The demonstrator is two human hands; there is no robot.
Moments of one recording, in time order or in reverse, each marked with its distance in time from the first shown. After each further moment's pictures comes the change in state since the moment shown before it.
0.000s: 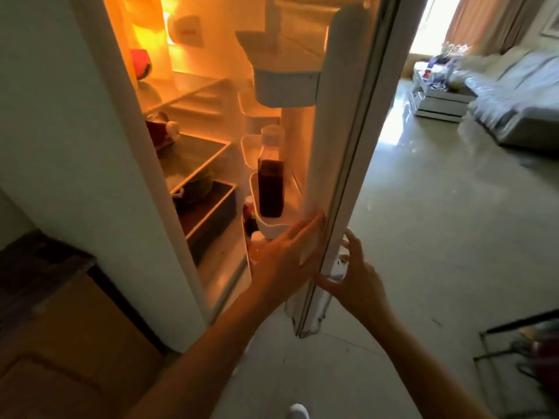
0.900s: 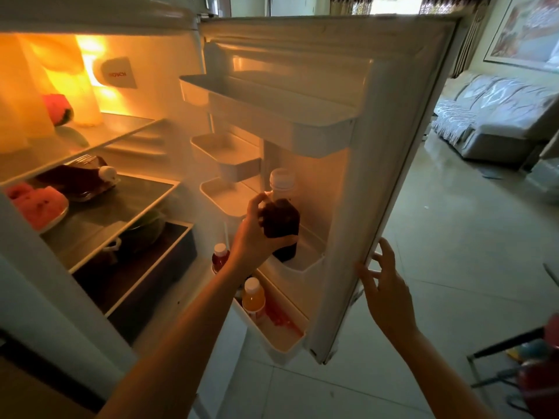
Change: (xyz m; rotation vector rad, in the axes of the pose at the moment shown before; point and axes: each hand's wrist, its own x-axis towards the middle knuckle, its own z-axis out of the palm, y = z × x) left_hand 0.155 -0.020 0.062 -0.508 -0.049 -0.410; right_hand 0.072 0.125 -0.076 0.002 0.277 0.141
